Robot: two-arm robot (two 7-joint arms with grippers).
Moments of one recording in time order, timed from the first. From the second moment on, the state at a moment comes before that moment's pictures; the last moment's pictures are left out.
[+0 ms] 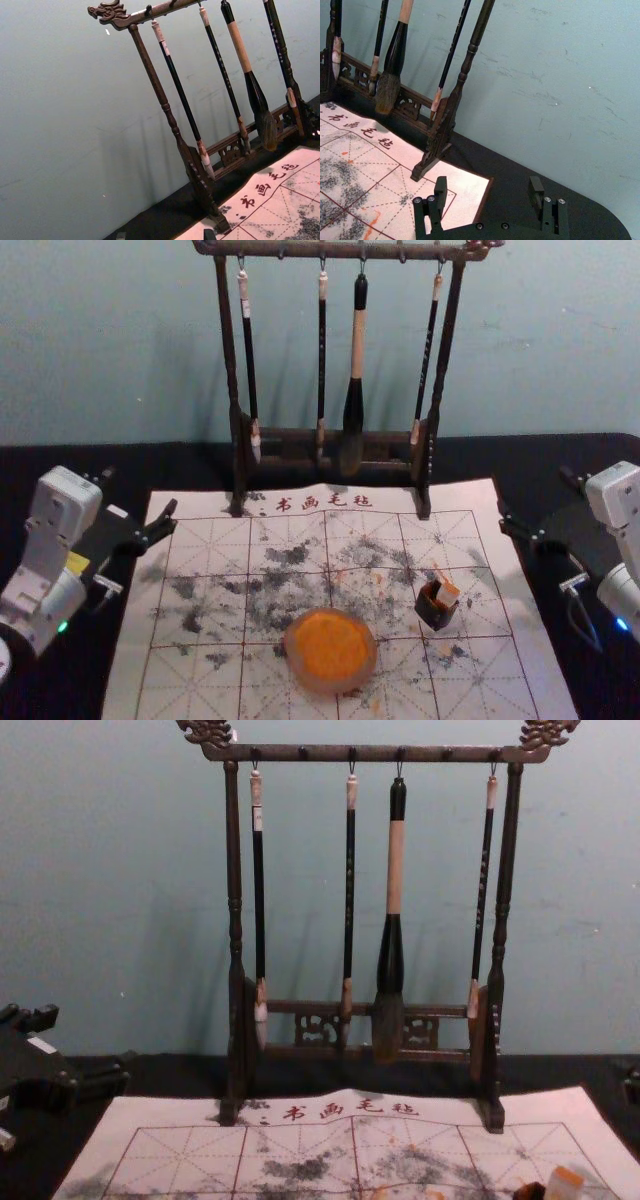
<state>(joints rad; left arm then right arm) -0.20 0.60 0.45 -1.41 -0.25 -0.12 0.03 0.20 0.60 -0.45 -1.41 0.25 -0.12 -0.03</state>
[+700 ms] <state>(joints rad) -0.20 0.60 0.45 -1.41 -0.25 -0.12 0.03 0.20 0.60 -0.45 -1.41 0.25 -0.12 -0.03</state>
